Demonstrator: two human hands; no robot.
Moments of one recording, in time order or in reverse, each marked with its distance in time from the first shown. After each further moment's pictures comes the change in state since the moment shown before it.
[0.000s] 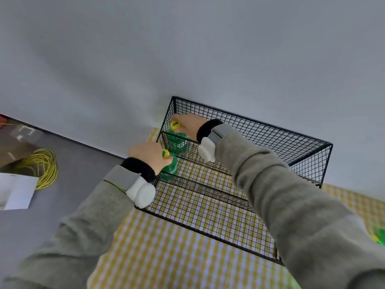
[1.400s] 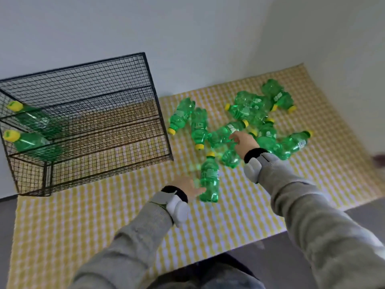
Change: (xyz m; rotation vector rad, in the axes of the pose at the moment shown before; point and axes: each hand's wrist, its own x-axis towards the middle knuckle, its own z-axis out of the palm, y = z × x) left_hand -0.263 0.322 0.143 -0.026 -0.688 0.516; right_hand -0.513 0.197 0.241 0.558 0.381 1.030
